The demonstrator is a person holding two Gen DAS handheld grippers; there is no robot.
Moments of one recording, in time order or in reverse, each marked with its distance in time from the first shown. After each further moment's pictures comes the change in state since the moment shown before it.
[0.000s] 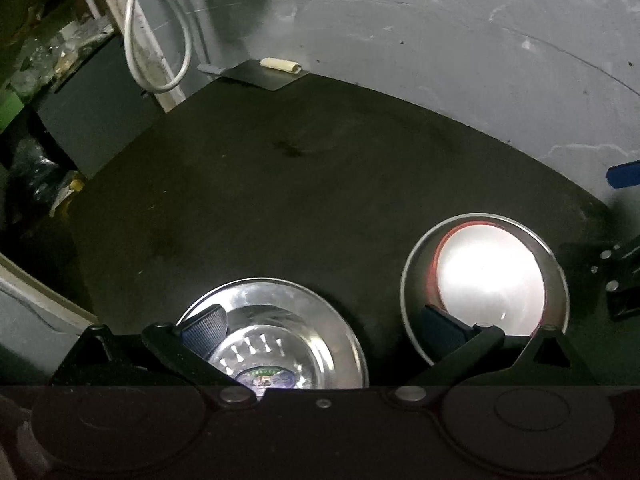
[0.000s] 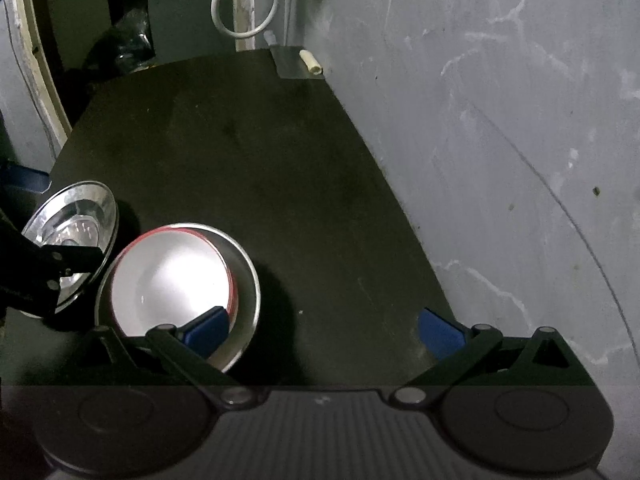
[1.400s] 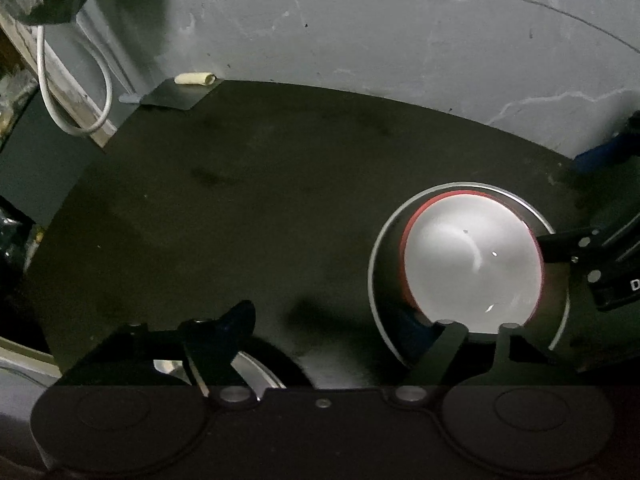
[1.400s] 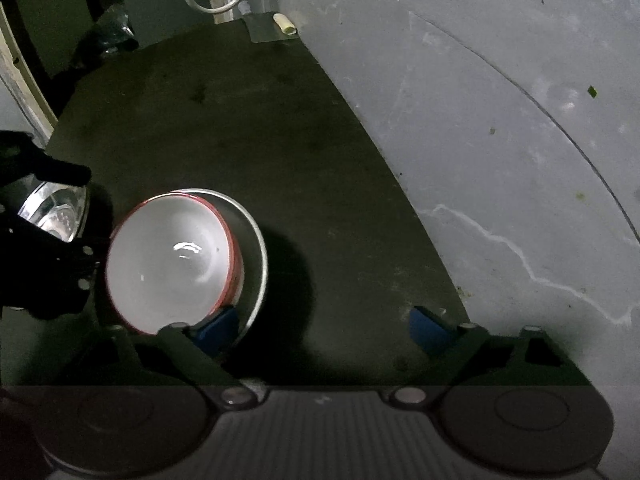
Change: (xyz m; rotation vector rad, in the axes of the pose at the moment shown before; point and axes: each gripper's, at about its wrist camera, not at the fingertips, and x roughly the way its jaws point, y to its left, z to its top) left arm 0.037 -0.048 0.026 0.204 0.042 -0.077; right arm 0.026 -0.037 -0.014 0.088 0.094 0.052
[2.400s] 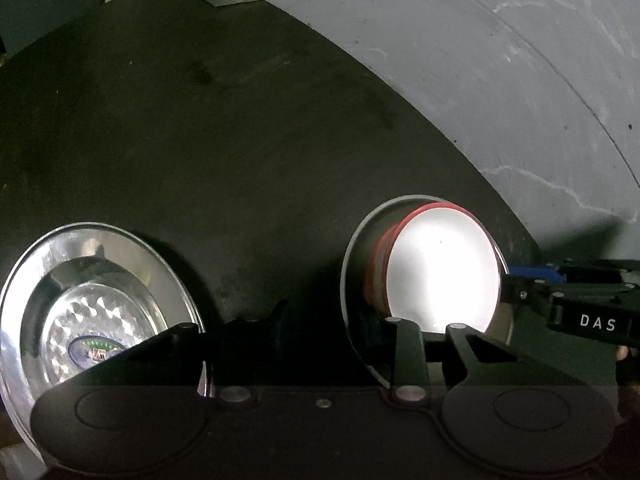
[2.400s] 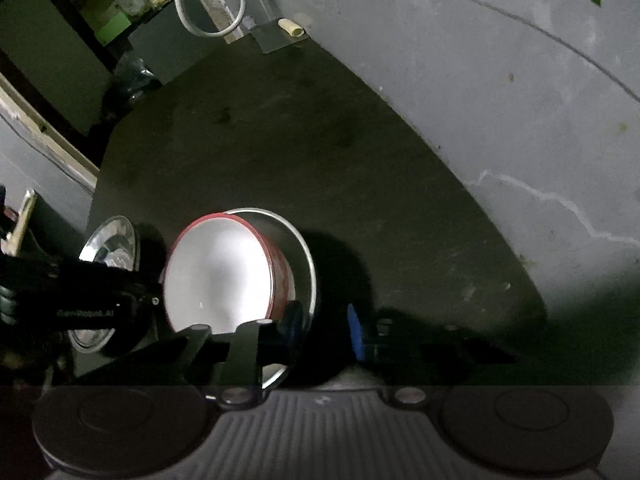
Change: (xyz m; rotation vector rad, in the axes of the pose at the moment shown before) left arm 0.020 0.029 -0.024 -0.467 0.071 -0.292; right arm 0.014 -0.022 0.004 0.206 0.028 0.252
